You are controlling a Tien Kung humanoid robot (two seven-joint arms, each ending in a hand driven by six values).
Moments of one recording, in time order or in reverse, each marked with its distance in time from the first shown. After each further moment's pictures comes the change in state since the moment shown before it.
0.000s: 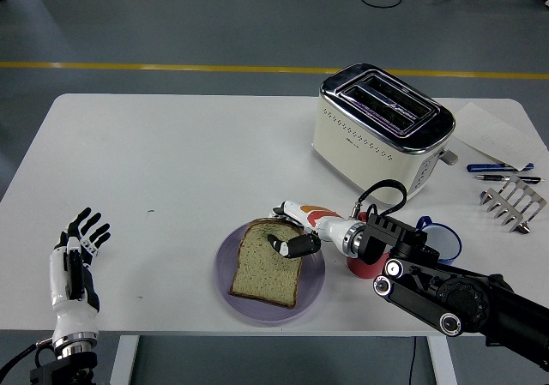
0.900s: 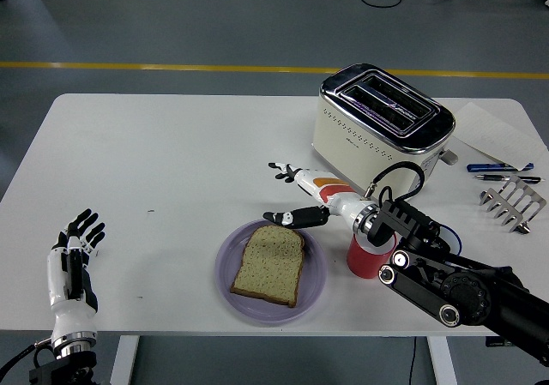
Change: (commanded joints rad) left arm -0.003 0.003 0.004 0.000 -0.004 0.011 0.000; right arm -0.014 -0.010 0.115 0.009 -0.082 -0.195 0.098
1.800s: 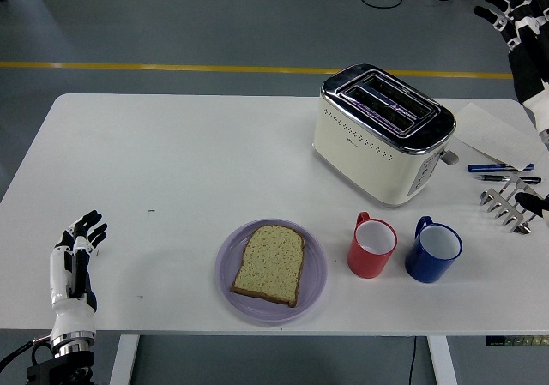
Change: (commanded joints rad) left arm -0.031 0.029 0.014 0.032 0.037 -0.011 0.000; right arm -0.332 -0.155 0.979 0.412 0.730 0.164 0.117
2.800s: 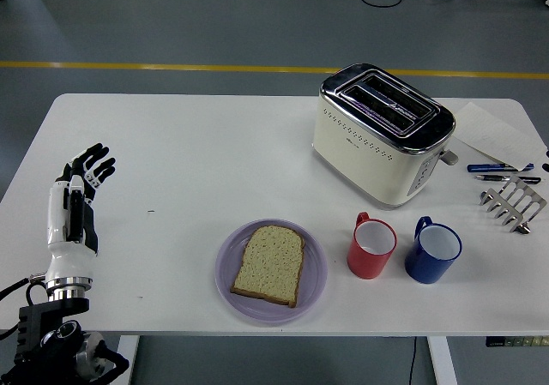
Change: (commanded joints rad) left arm -0.069 0.015 -0.103 -0.154 0.128 -0.110 0.125; right arm -0.410 -0.003 0.096 -0.015 -0.097 -0.029 0.034
